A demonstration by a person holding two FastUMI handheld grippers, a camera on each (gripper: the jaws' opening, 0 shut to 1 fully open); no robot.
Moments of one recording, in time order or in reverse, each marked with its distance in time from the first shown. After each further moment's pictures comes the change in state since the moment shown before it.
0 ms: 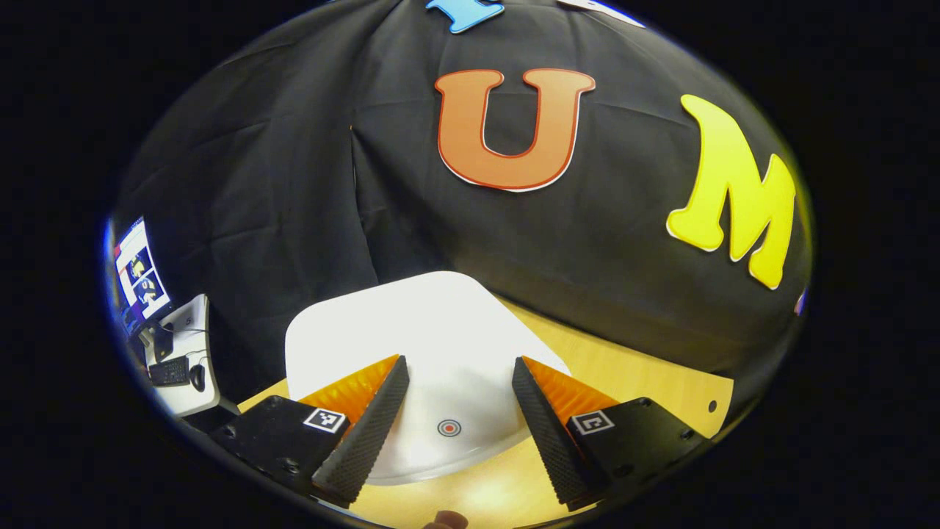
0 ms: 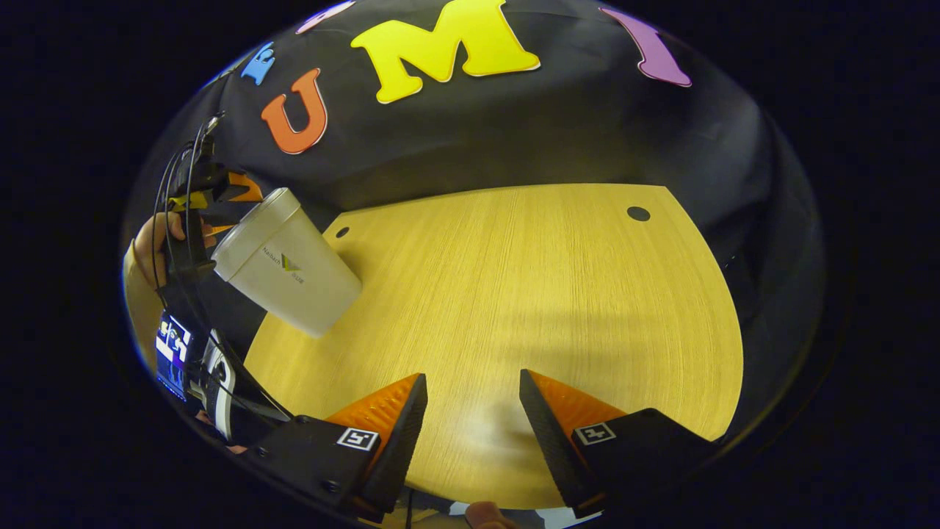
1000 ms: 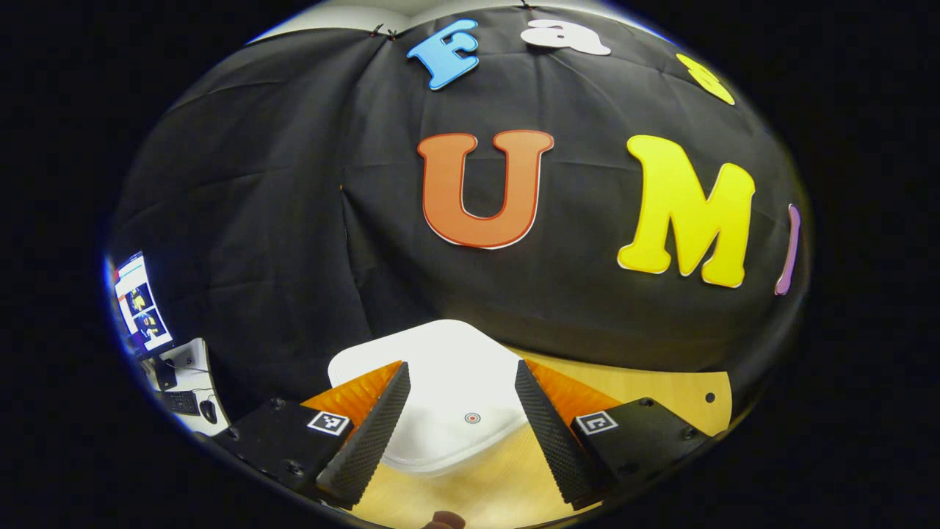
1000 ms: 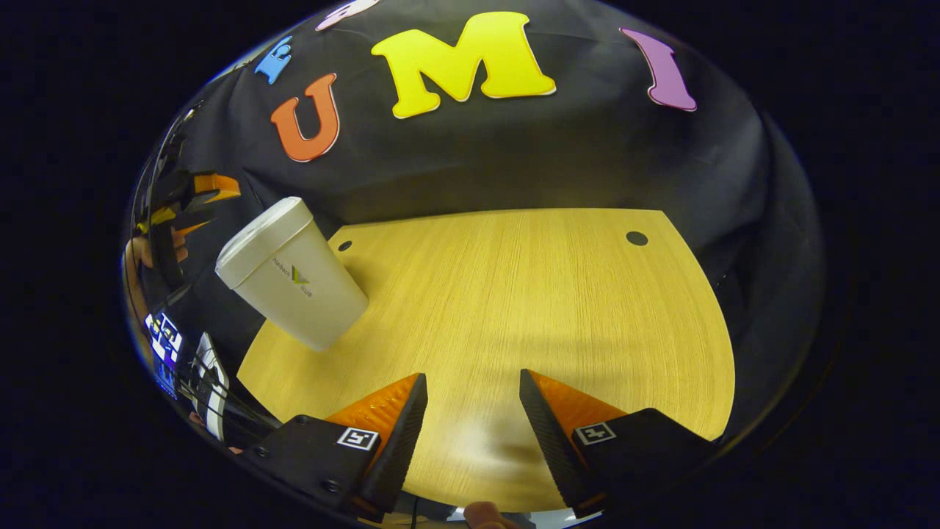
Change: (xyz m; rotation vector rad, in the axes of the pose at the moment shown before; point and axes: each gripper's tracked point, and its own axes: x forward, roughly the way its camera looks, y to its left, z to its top) left arm -0.090 0.002 0.035 0.070 -0.224 -0.160; right arm -0.019 0.037 0.026 -0.016 -0.121 -0.047
